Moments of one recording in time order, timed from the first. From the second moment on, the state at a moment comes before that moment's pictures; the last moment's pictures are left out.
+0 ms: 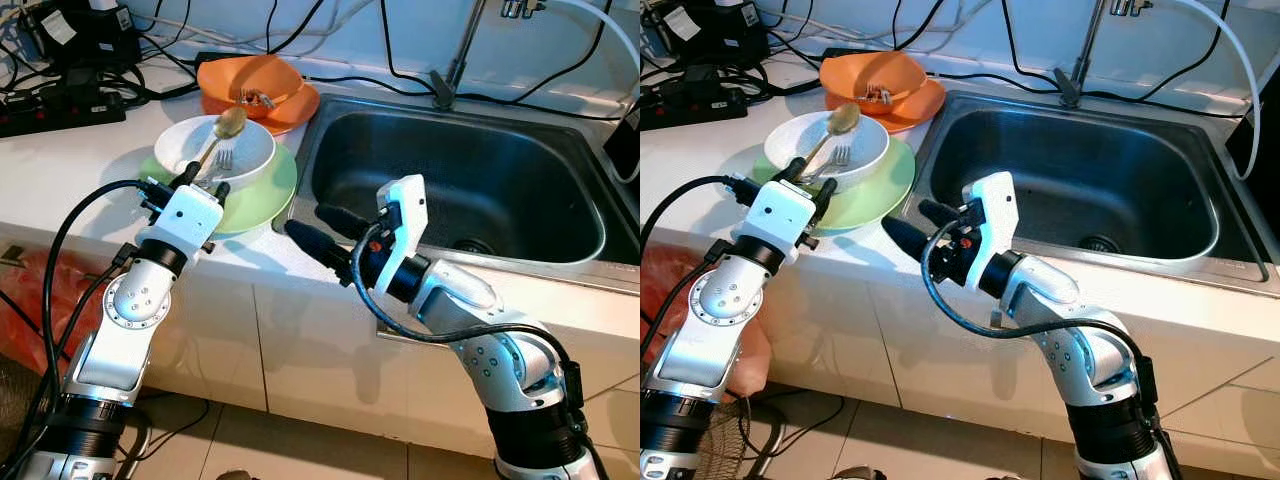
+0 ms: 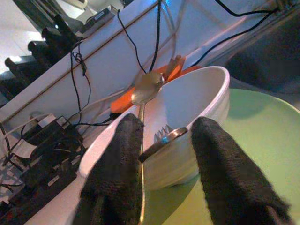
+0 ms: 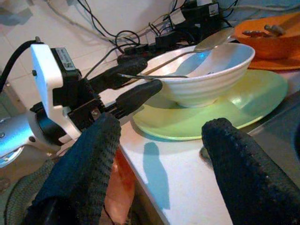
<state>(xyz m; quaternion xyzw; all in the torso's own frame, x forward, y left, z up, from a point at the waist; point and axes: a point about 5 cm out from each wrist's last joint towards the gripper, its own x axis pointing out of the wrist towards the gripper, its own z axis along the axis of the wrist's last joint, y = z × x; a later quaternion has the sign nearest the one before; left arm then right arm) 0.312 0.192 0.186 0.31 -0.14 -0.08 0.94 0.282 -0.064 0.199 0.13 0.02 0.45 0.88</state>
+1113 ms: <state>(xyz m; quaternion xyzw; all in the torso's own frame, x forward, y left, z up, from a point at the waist) 0.317 0.195 0.205 0.32 -0.17 -0.06 0.93 0.282 -0.063 0.198 0.13 0.02 0.45 0.88</state>
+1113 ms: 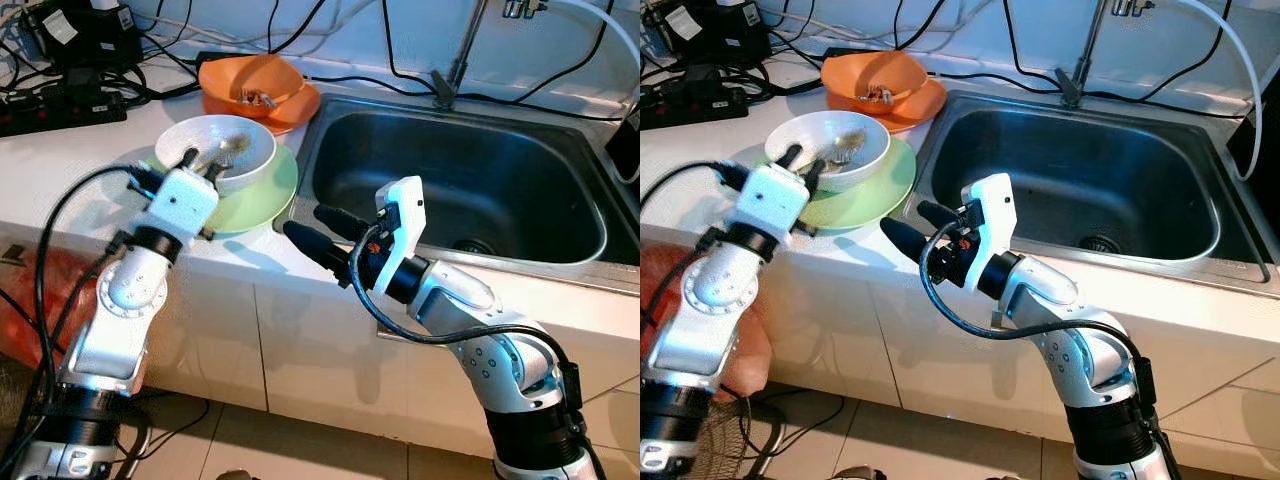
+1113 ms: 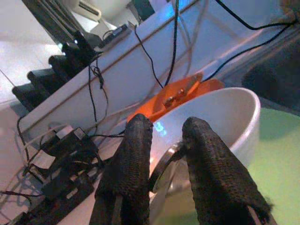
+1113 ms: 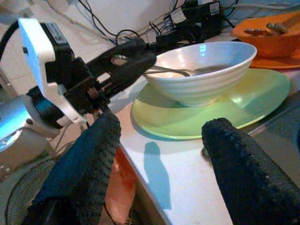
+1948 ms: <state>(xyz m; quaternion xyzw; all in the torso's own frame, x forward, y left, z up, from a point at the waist) 0.318 0.192 0.219 0.31 -0.19 -0.06 0.93 0.281 -0.059 0.197 0.13 0.02 0.45 0.88</state>
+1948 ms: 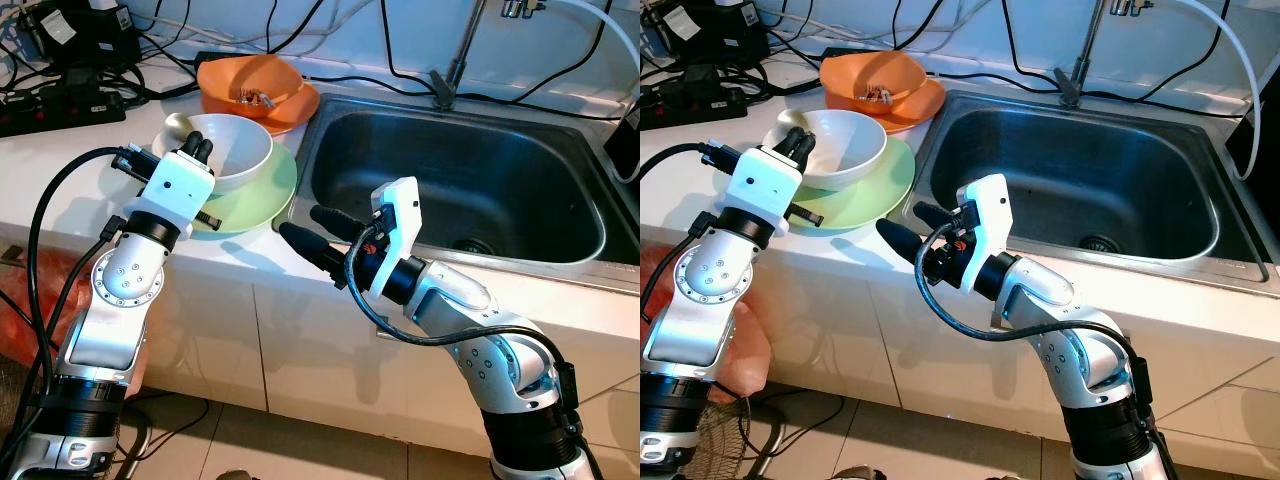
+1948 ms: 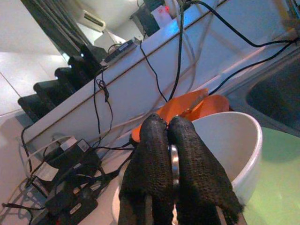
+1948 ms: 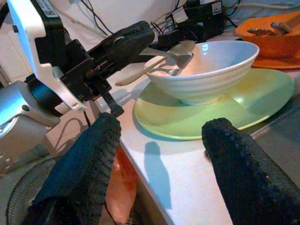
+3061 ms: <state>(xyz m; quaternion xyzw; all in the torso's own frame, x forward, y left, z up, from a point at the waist) 0.319 0.187 0.223 0.30 -0.20 -0.09 0.93 0.280 -0.057 0.198 0.13 0.02 0.46 0.88</state>
